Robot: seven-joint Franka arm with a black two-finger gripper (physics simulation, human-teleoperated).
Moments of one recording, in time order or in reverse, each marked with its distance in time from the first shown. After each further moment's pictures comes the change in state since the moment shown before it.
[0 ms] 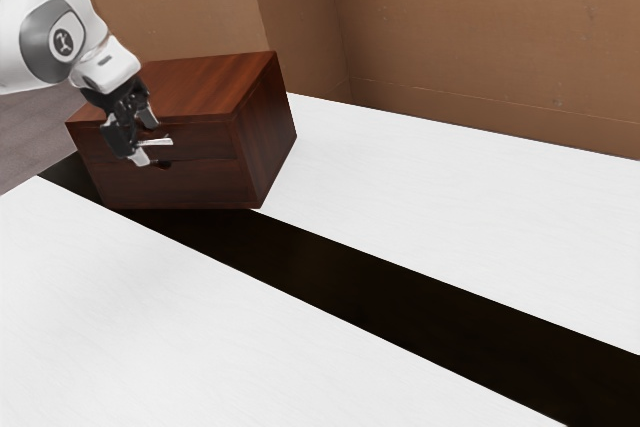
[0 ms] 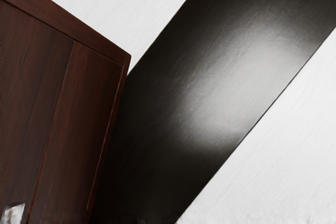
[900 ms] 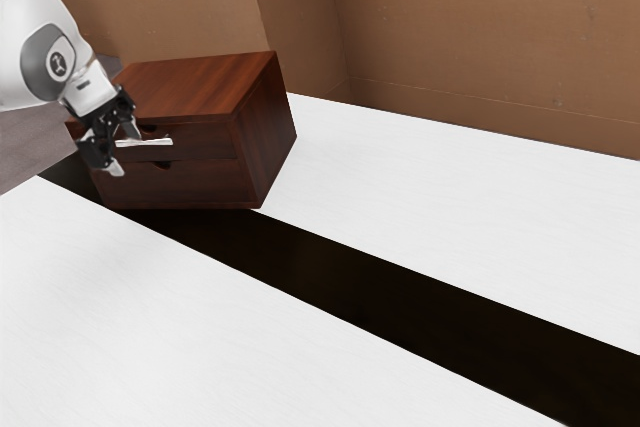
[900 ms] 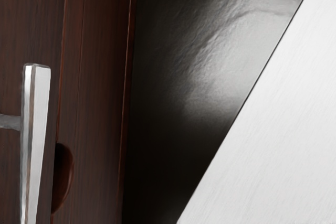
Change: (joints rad) arm 0.094 0.147 -0.002 0.110 0.023 0.048 0.261
